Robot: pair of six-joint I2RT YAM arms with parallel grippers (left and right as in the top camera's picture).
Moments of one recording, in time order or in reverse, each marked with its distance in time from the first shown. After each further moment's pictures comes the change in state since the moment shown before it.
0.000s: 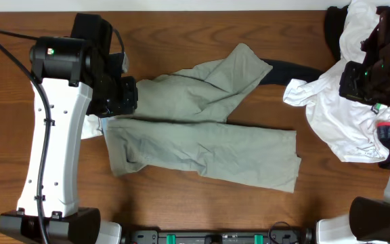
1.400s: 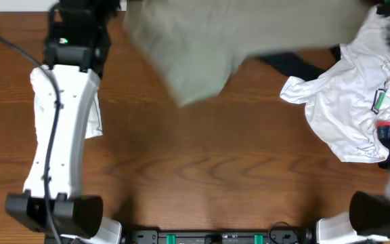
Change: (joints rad) left arm 0.002 0.053 0.051 1.389 0.040 -0.026; right arm -0.019 0.014 0.183 0.923 0.083 0.067
